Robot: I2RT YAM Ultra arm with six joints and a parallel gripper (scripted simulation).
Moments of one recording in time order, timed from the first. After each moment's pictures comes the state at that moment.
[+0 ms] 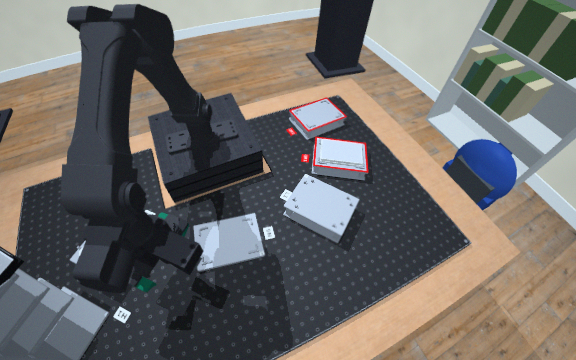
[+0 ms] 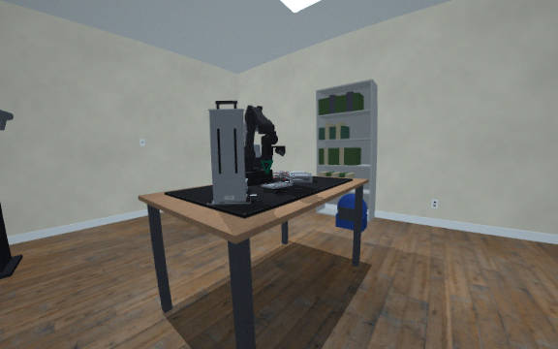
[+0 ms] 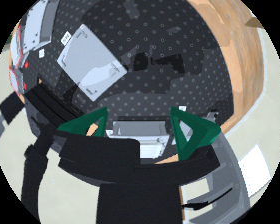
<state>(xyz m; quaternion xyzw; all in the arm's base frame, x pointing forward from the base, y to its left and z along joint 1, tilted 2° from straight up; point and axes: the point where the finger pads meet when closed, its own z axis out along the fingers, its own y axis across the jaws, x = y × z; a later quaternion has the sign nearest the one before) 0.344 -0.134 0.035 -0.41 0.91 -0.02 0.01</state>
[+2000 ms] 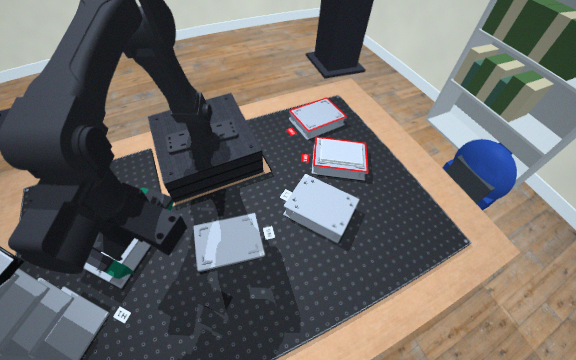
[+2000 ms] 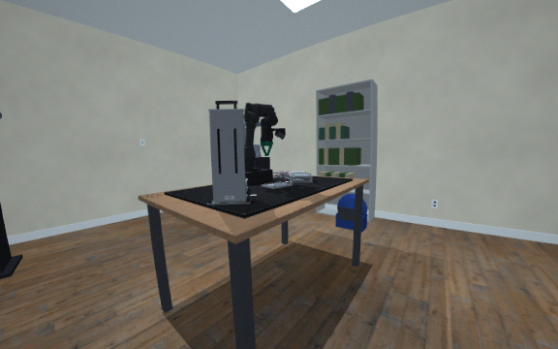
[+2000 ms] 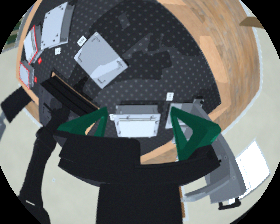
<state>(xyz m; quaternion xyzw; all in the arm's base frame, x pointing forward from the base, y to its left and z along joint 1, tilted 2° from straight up) 0.346 -0.135 0.131 -0.41 0.91 -0.02 0.02</state>
